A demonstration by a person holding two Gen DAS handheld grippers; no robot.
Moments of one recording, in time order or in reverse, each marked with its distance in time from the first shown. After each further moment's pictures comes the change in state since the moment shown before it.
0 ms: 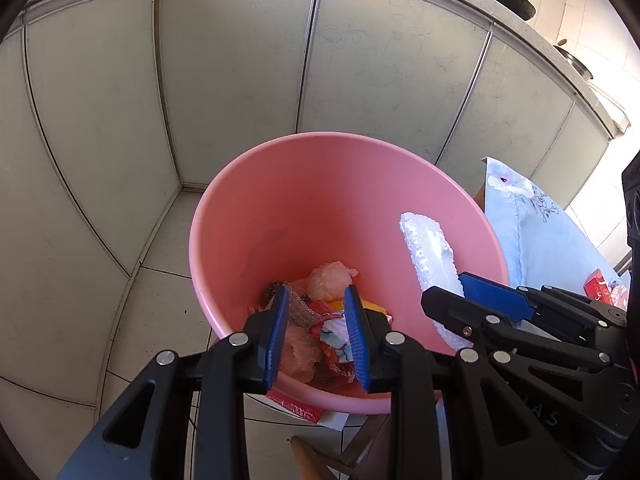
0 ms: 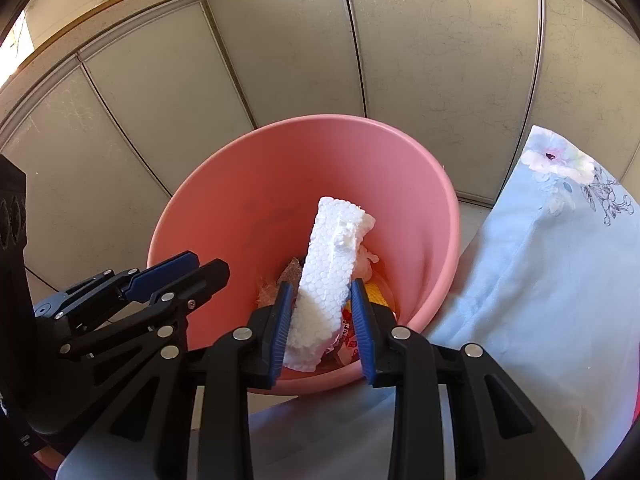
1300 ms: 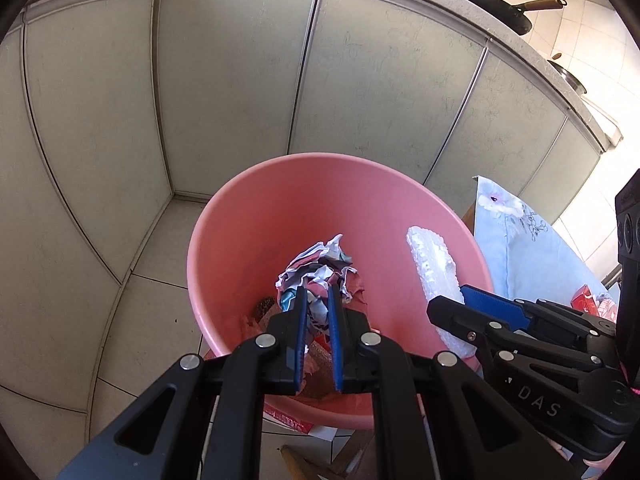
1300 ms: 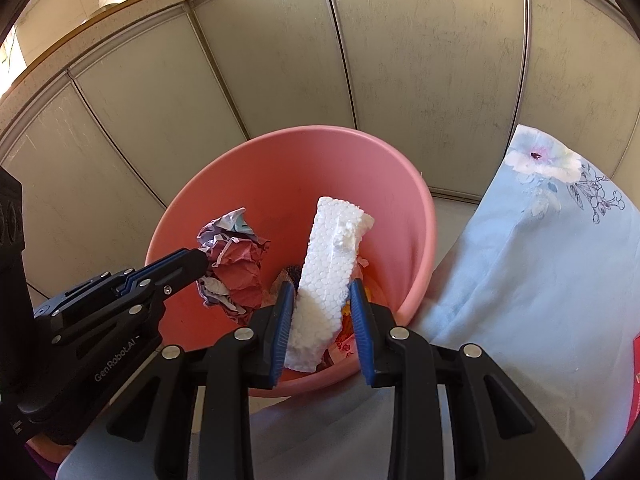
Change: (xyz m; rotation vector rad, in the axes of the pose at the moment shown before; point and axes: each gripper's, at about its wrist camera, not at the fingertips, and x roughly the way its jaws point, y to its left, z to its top) left arm -0.003 0.004 0.011 -0.015 -0.031 -0.045; right arm -0.007 -0.011 0.000 0.034 -0.008 -0.014
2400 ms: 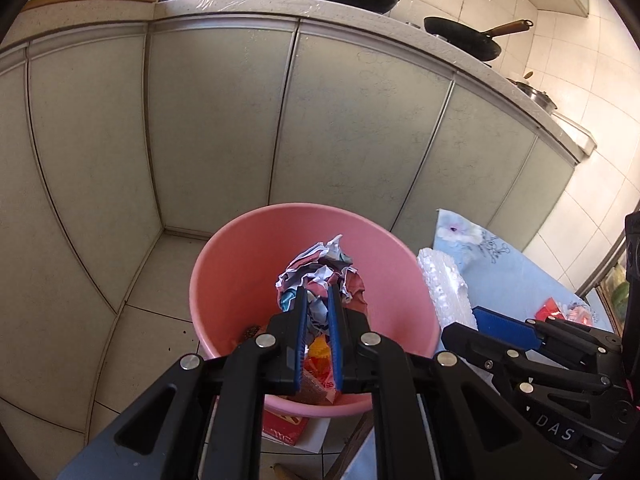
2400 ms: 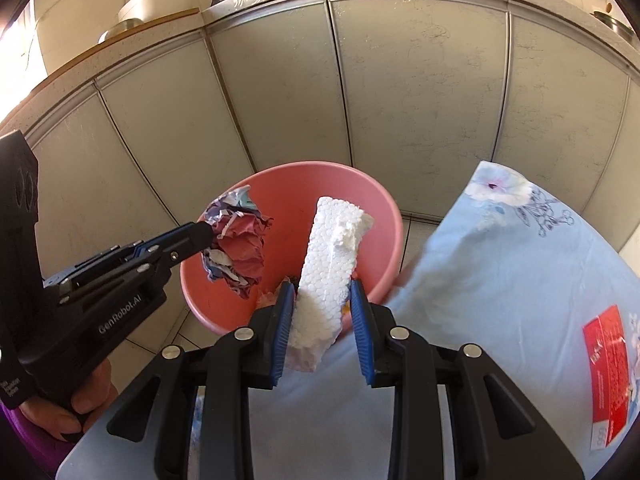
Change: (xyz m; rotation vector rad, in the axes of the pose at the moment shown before) left arm -0.053 -0.006 0.008 0.032 -0.119 -0.052; right arm -0.071 0.006 -0.020 -0.037 -0.097 -0.025
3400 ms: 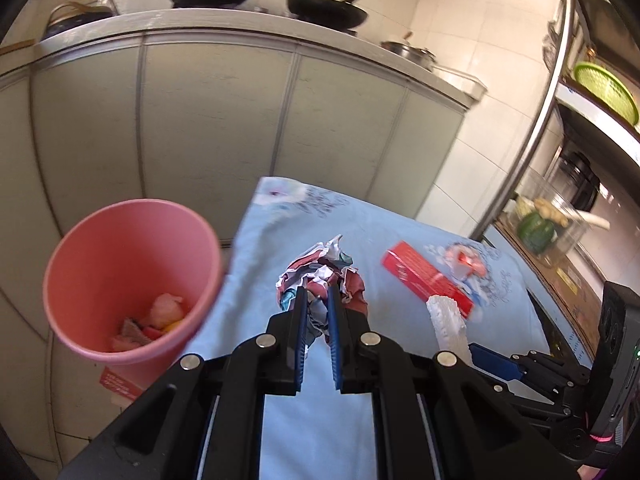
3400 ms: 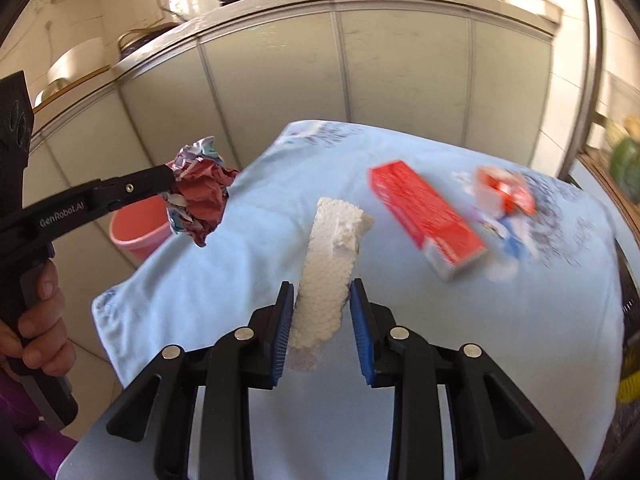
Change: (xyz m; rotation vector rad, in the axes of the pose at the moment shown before) left arm -0.047 -0.140 -0.032 0.190 0.038 -0.306; right arm -0.133 -0.098 -0.133 0.227 -0.102 -0.239
